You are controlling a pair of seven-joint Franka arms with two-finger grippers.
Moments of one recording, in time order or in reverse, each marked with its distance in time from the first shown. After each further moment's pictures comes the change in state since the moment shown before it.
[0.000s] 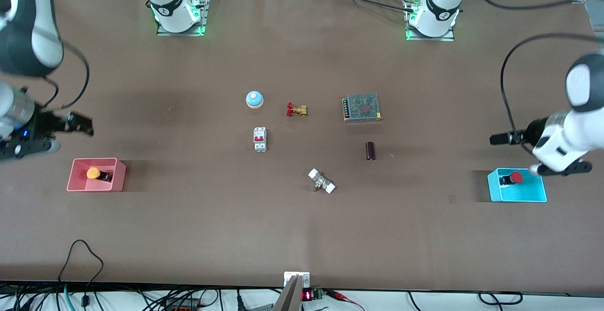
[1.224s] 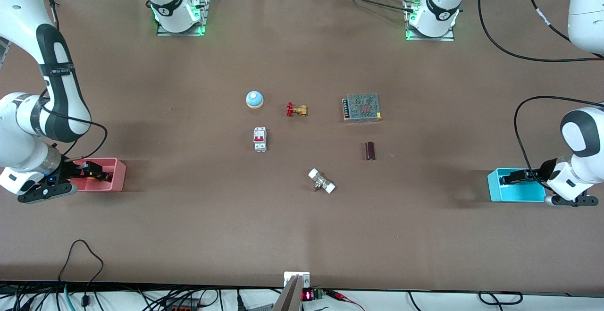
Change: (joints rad) left arm 0.169 0.279 0.017 0.056 0.000 0.416 0.341; right arm -0.082 0.304 -0.001 0.003 0.000 0.383 -0.049
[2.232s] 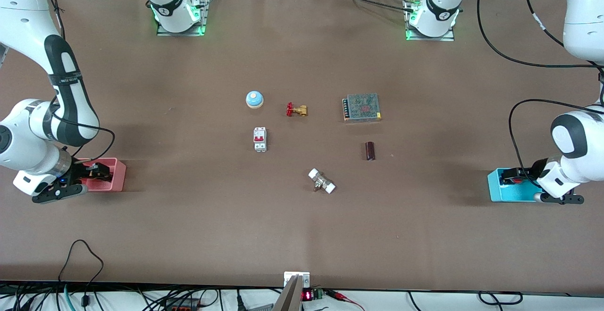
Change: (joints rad) left arm 0.006 0.031 -0.003 -0.037 -0.009 0.034 0.018; right arm -0.002 0.048 0.000 -0.011 0.000 0.024 0.000
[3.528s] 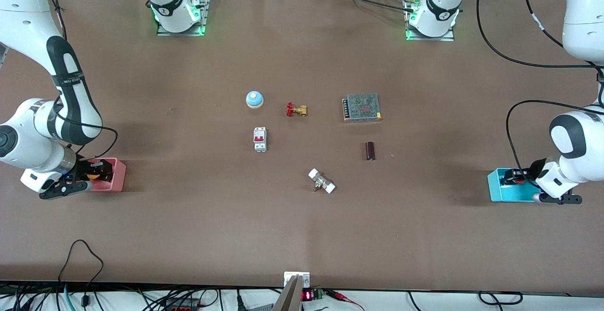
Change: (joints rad) left arm 0.000 -0.002 -0.004 -0.001 -0.013 0.006 -0.001; right arm -0.006 0.000 0.000 -0.032 0.000 -0.002 -0.003
